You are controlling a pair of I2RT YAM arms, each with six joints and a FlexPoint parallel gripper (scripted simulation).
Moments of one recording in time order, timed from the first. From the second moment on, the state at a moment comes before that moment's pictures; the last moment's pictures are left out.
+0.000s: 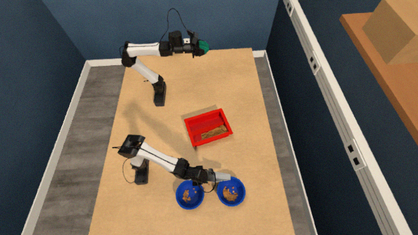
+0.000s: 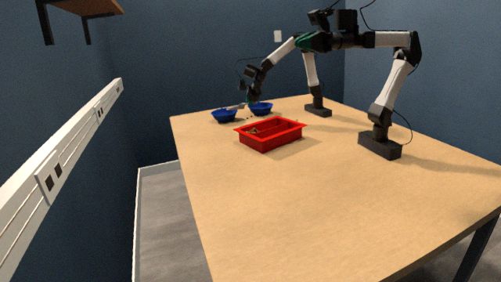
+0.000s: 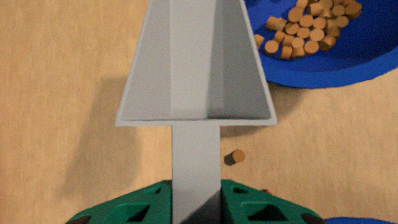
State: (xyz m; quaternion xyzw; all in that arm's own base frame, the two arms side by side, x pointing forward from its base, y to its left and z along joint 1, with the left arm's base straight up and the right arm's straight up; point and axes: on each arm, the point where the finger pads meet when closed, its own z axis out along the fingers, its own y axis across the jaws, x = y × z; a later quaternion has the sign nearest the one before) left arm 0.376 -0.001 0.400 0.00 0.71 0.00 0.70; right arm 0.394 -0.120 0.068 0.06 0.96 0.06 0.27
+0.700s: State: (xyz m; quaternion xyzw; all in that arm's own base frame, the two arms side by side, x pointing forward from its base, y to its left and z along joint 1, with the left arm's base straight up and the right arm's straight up) left arm 0.376 -0.001 0.400 0.00 0.71 0.00 0.70; right arm 0.341 -0.033 0.055 0.04 0.97 0.00 0.22
